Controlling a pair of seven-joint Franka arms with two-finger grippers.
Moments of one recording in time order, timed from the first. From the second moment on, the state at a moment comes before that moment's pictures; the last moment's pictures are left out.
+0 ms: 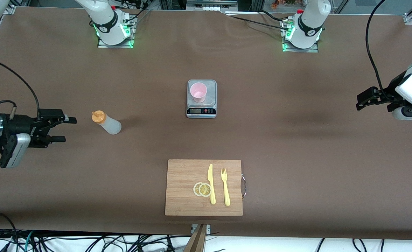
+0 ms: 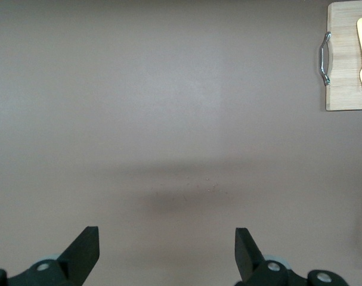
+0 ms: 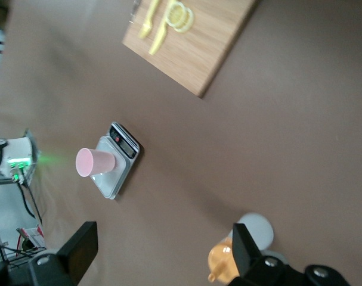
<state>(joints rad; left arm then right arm) -0.02 0.13 0.01 -1.52 0.00 1.65 0.01 0.05 0.58 -0.18 -1.07 0.61 1.36 -0.61</state>
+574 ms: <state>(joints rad) -0.02 0.13 0.01 -1.52 0.00 1.65 0.01 0.15 0.36 -0.17 -1.31 0.22 1.35 -0.25</state>
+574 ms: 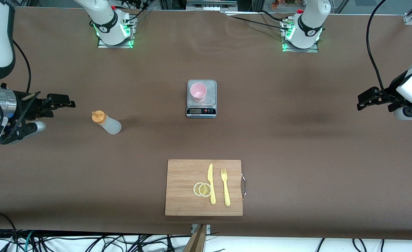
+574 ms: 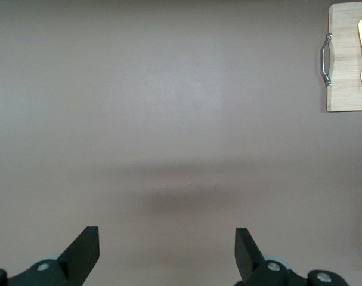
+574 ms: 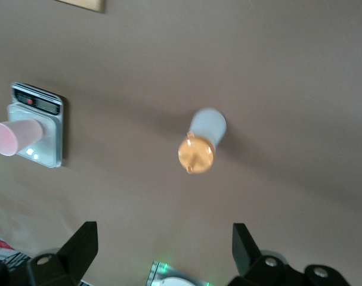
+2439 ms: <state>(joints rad) 0.00 0.13 0.01 -1.52 0.00 1.65 0.01 0.11 0.11 -0.14 -1.53 0.01 1.48 -0.05</state>
